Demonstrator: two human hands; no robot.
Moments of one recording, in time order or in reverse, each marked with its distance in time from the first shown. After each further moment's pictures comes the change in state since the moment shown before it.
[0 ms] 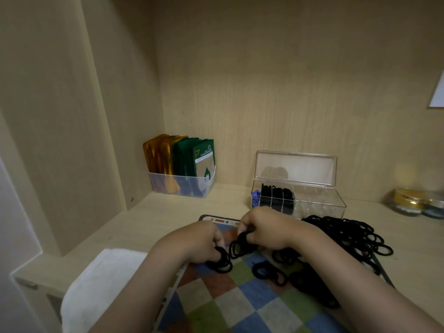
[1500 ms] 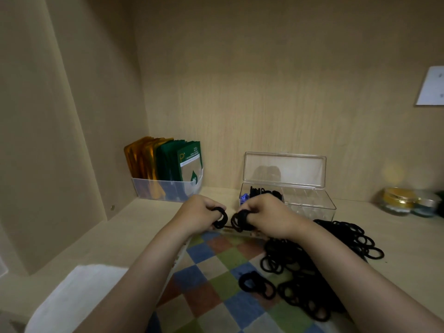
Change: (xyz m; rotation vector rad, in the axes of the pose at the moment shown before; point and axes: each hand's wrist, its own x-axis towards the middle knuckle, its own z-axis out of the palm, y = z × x) left_hand 0.068 0.010 -0.015 -0.574 0.389 -0.091; right_hand 0.003 0.030 -0.016 0.413 0.239 0.148
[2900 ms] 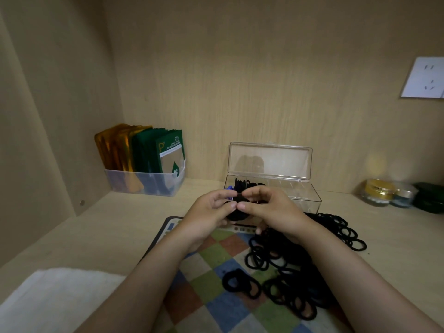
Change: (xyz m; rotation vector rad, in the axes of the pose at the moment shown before) left_hand 0.003 0.000 0.057 -0.554 -0.176 0.121; right_hand -0.011 0.037 -0.009 0.488 0.192 0.116
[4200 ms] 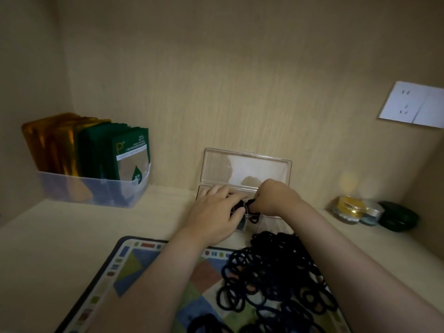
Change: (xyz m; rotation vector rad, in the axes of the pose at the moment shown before) left_hand 0.099 -0.020 0.045 1.076 0.073 0.579; right_hand 0.078 -0.023 -0.060 -1.115 0.171 0.360
